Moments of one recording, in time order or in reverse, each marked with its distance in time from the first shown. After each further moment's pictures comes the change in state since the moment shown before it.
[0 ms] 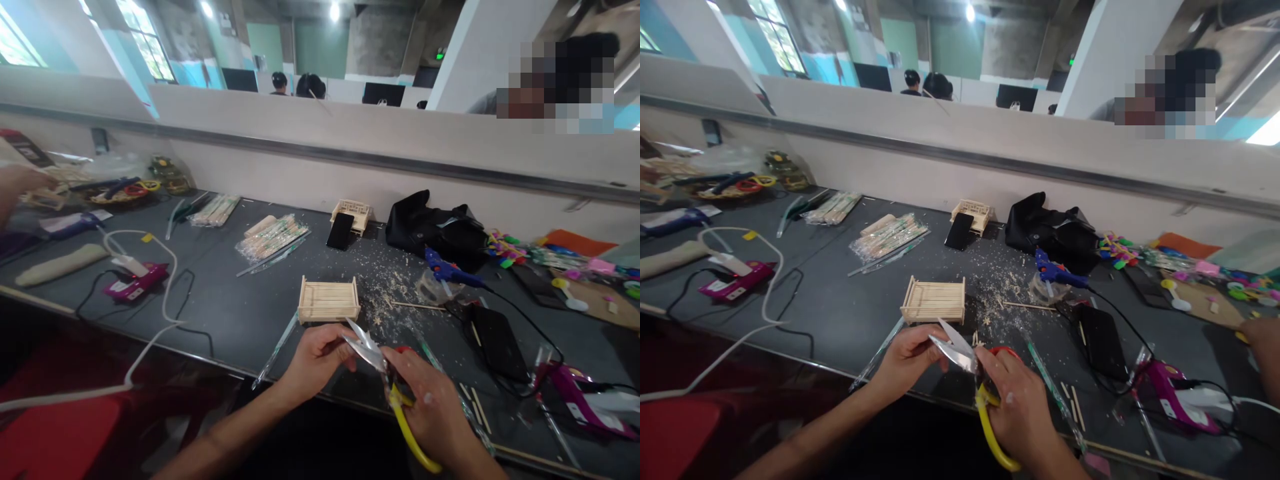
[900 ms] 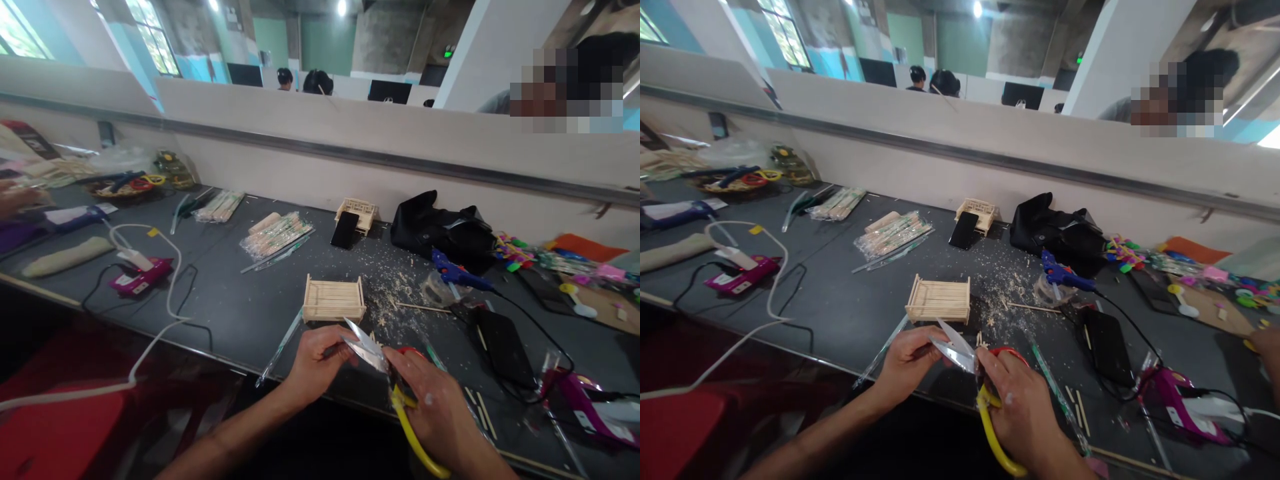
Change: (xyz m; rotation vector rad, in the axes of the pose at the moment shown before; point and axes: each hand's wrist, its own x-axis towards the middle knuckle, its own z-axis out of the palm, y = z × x) left_hand -0.006 -0.005 -0.006 0.230 0.090 0.220; right_hand 0.006 0.001 -0.005 -0.065 -0.104 -0.060
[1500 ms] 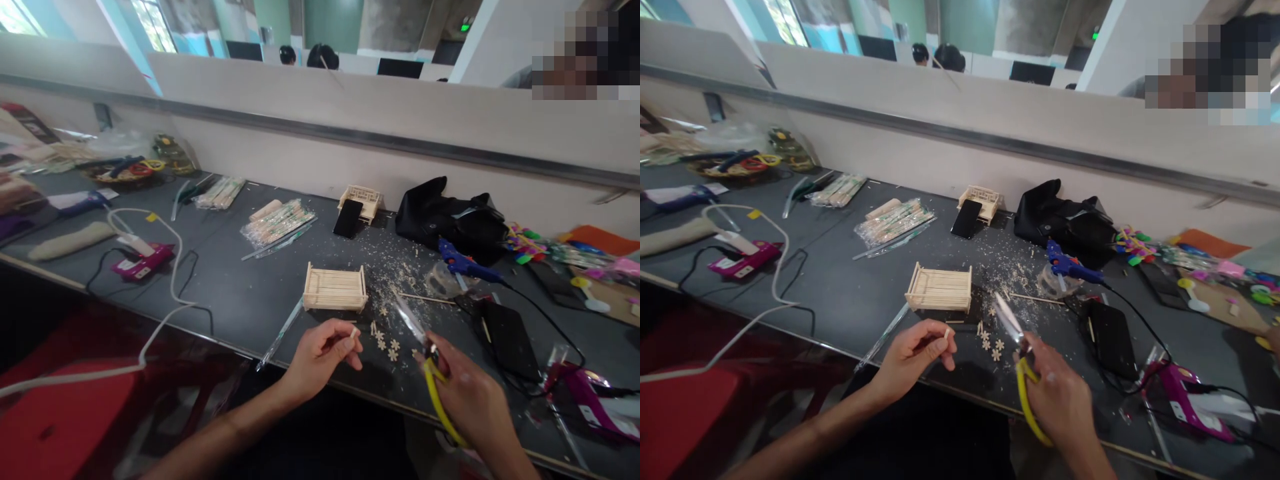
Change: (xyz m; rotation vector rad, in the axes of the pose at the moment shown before) left_hand -0.016 -0.001 0.005 -0.131 -0.045 -0.312; right_hand -0.036 0.039 0.007 -0.151 0.096 0.347
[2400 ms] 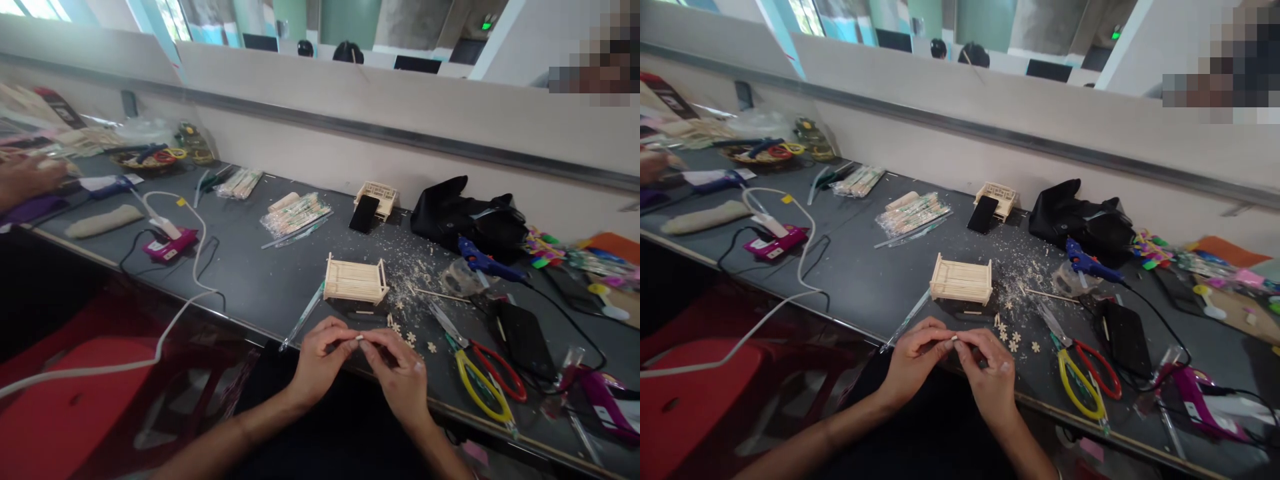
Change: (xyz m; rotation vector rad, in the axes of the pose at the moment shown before) left_hand -0.028 -0.023 -0.011 0.167 0.280 0.184; right_hand 0.021 -0.118 0.031 0.880 0.114 0.018
